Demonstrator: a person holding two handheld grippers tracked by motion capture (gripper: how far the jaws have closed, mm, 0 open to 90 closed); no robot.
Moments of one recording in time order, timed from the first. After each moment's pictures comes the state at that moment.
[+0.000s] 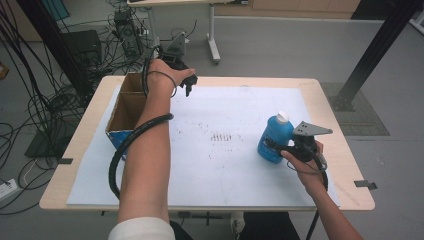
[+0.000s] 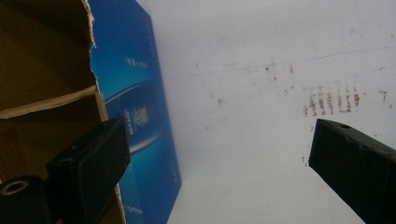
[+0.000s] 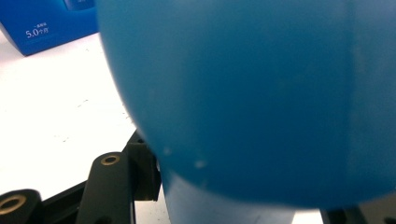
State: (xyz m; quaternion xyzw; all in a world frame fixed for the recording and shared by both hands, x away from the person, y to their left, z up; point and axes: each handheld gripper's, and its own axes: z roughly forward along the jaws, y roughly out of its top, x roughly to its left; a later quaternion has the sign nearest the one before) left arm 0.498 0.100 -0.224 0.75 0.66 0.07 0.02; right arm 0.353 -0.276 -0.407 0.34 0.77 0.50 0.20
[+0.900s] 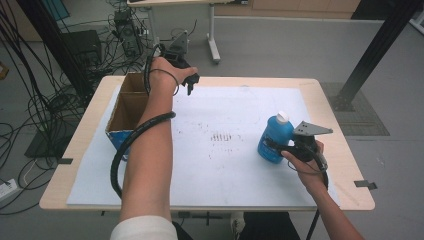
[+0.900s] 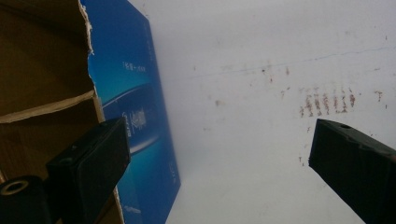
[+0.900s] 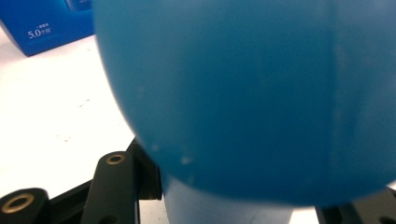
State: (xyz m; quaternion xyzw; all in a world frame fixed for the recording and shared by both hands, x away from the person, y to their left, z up) left arm 0.500 0.093 -0.219 0.76 0.65 0.08 0.02; right arm 0.353 -0.276 -0.407 0.34 0.77 0.50 0.20
